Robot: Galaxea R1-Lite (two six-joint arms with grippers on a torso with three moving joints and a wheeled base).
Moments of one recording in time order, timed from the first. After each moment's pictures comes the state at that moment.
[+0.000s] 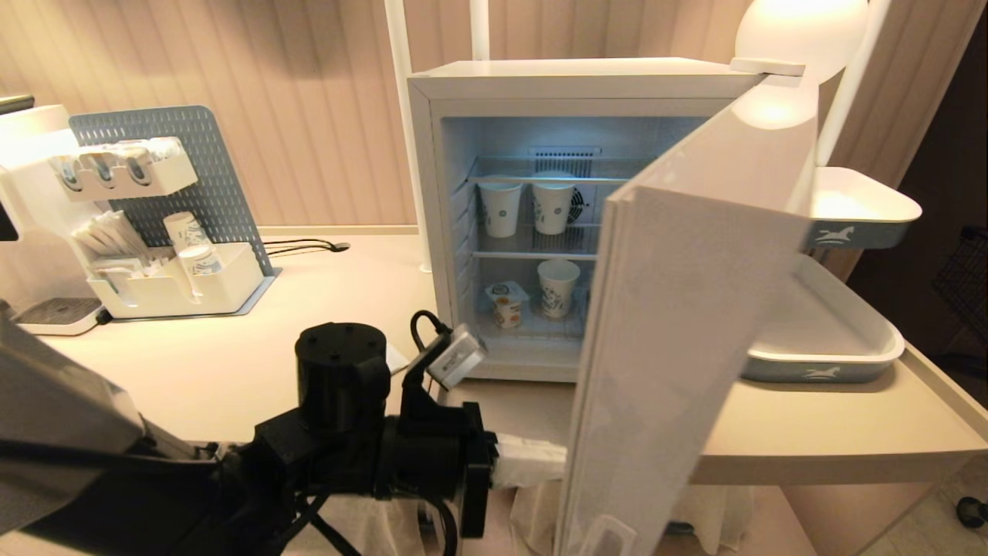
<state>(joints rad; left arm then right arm) -0.69 1.86 -0.61 -1.04 -0.83 -0.25 0.01 0.00 -0.02 0.05 0.01 -0.03</state>
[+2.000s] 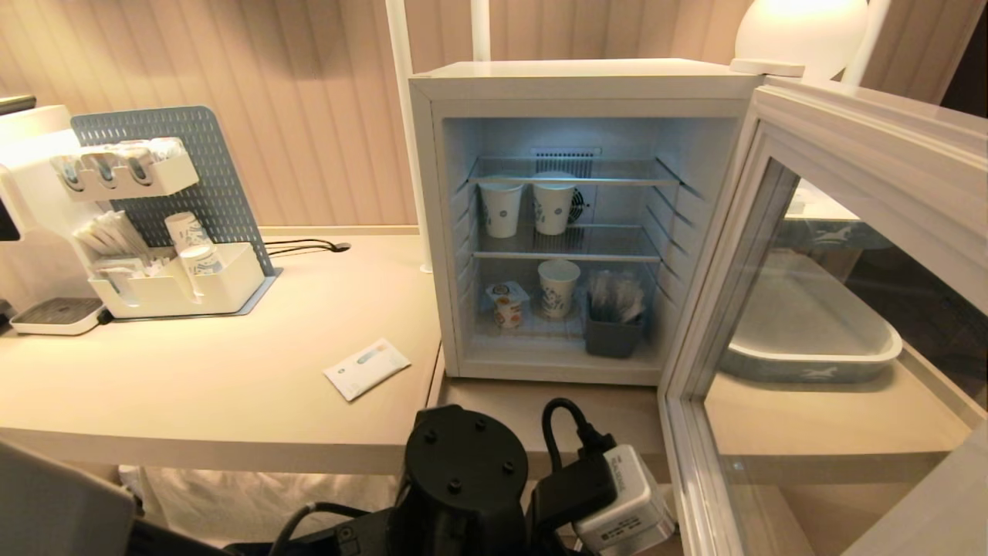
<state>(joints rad) -1.06 1.85 -0.68 -0.90 -0.66 -0.15 0.01 0.00 -0.02 0.06 0.01 -0.03</state>
